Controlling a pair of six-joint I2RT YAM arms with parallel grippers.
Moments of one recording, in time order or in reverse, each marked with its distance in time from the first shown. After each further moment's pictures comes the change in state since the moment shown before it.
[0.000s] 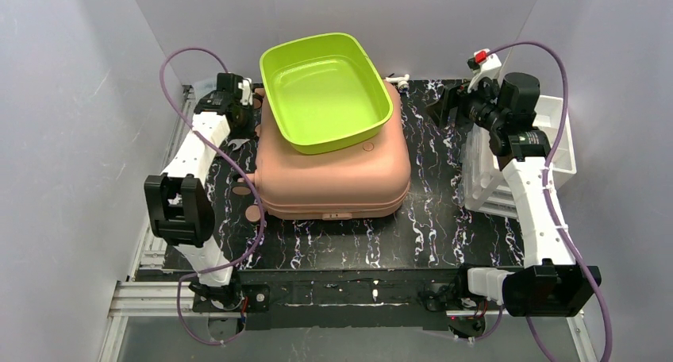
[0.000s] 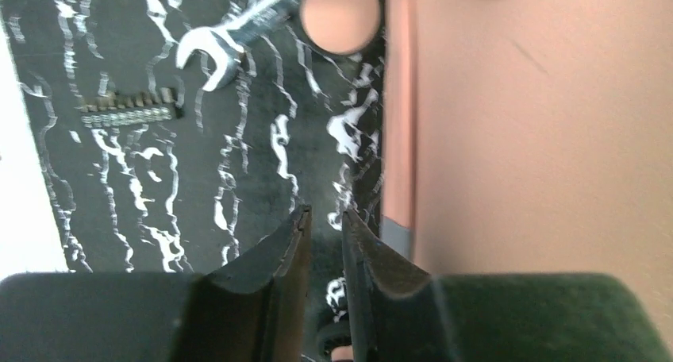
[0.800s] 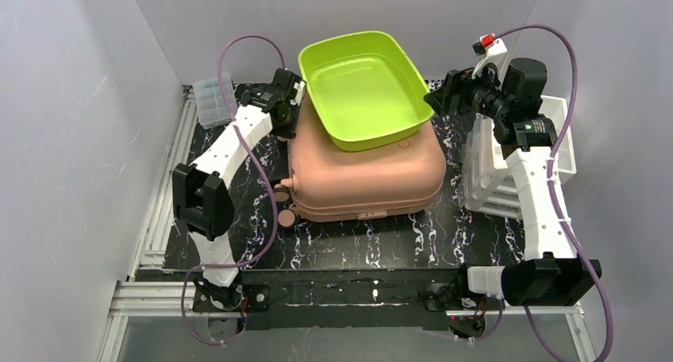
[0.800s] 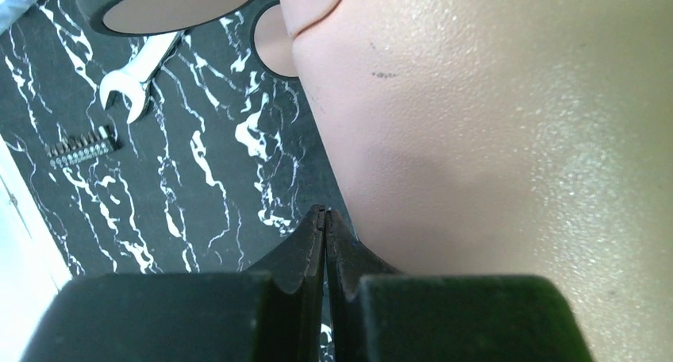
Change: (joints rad) left arm -0.323 0.097 0.159 -0.136 -0.150 -0.011; right arm 0.000 0.056 0.127 -0.051 -0.051 0.053
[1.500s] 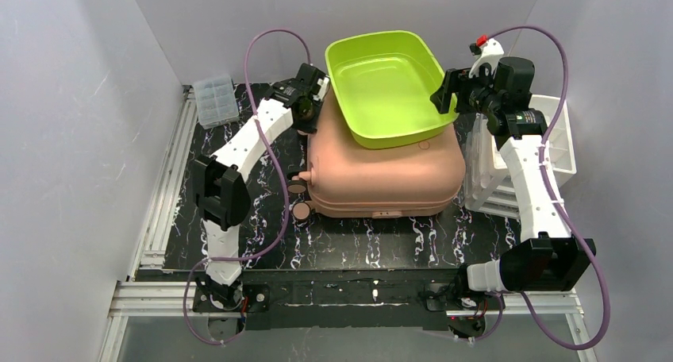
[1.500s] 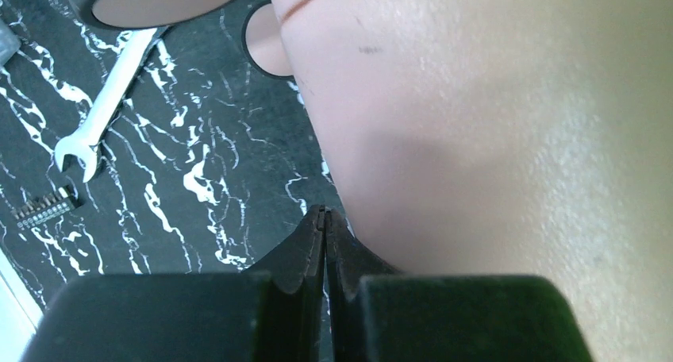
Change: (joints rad) left arm -0.099 0.160 0.216 -0.041 0.014 -0.010; right arm 0.000 0.088 0.007 -0.024 0.202 -0.007
